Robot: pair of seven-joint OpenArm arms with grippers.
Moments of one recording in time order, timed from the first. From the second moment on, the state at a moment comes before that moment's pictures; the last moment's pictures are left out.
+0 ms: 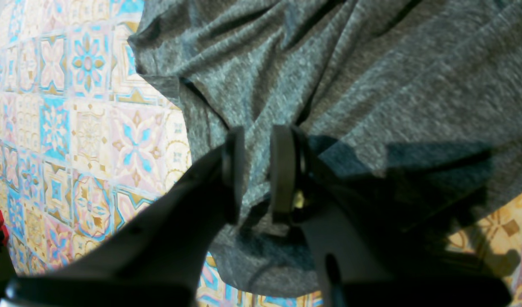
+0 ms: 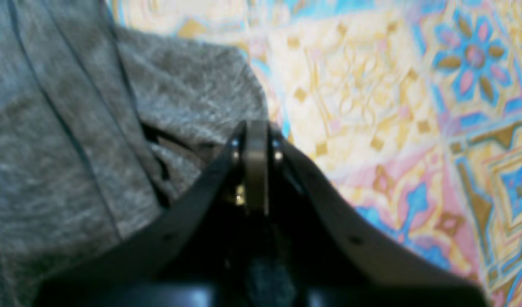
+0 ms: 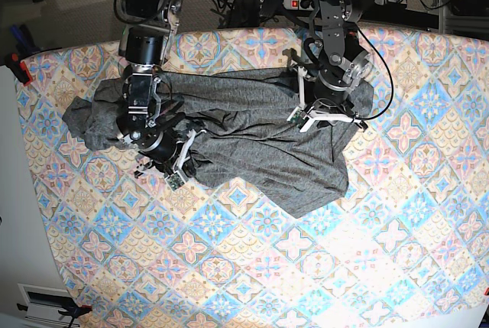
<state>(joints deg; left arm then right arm) 15.8 11.0 -5.8 111.3 39.5 -41.5 33.6 12.9 -2.6 17.1 64.9 -28.3 44.6 -10.6</state>
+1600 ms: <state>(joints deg) 21.0 10.9 -7.3 111.4 39.5 -41.4 33.2 -7.5 -7.2 -13.7 106.1 -40.2 45.1 -14.4</state>
